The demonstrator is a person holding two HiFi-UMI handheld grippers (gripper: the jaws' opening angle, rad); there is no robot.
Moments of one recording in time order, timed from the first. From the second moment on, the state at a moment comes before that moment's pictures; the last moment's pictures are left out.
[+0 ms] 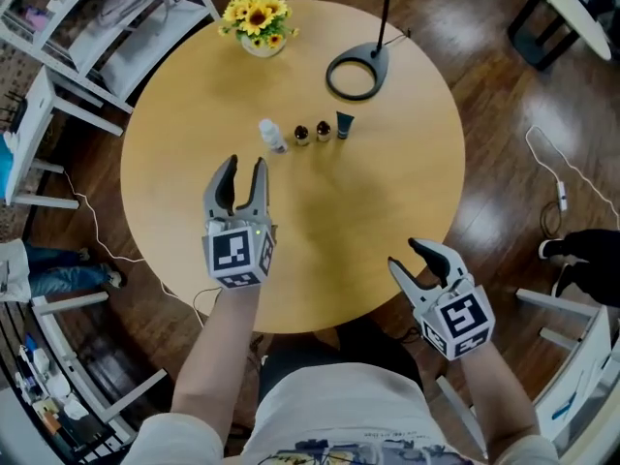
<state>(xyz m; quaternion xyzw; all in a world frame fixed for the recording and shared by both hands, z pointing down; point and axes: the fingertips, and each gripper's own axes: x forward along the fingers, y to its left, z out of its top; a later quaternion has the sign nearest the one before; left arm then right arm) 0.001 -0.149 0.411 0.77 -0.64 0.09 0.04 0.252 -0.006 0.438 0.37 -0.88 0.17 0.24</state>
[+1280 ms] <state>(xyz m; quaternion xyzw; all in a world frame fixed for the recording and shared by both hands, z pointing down) 0.025 0.090 0.387 0.77 -0.58 0.15 0.21 0.216 0.037 0.367 0.38 -0.89 0.14 0.20</state>
